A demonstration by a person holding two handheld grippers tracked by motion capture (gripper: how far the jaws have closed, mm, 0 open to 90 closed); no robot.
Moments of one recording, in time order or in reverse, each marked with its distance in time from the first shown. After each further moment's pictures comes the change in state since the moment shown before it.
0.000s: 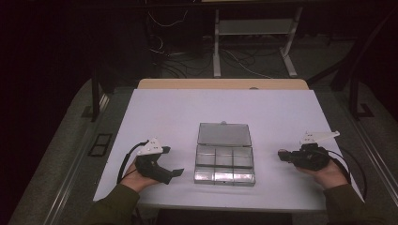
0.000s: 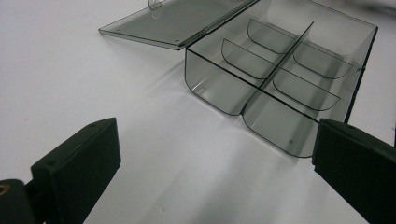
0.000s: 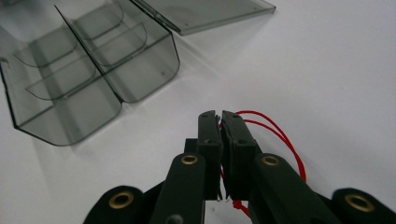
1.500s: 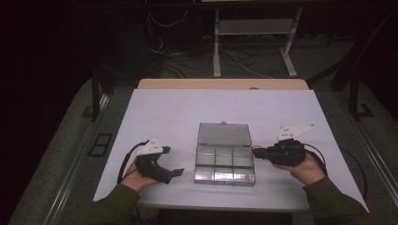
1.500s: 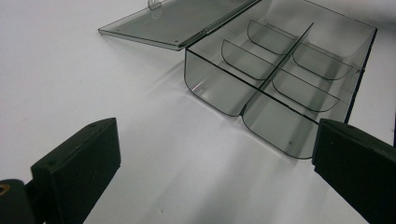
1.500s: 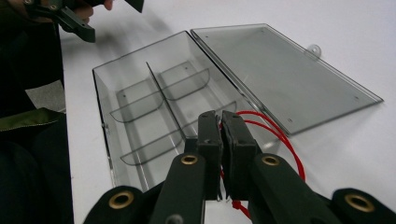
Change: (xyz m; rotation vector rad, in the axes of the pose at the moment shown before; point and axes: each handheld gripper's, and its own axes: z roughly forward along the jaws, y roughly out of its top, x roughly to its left) left arm 0.000 0.000 0.001 -0.005 -0.002 -0.009; right arm 0.050 0.053 0.027 -0.071 0.185 -0.111
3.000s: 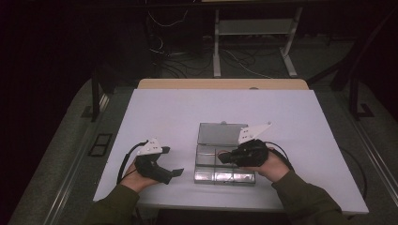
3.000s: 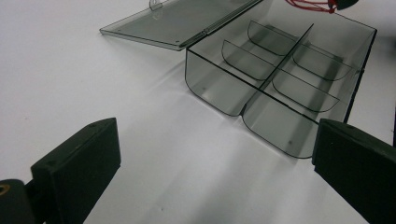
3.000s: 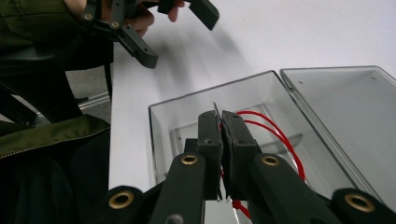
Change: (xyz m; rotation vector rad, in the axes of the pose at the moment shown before) left arm -0.001 -0.001 -0.001 -0.007 0.004 -0.007; right arm 0.043 0.044 0.072 0.043 0.184 -0.119
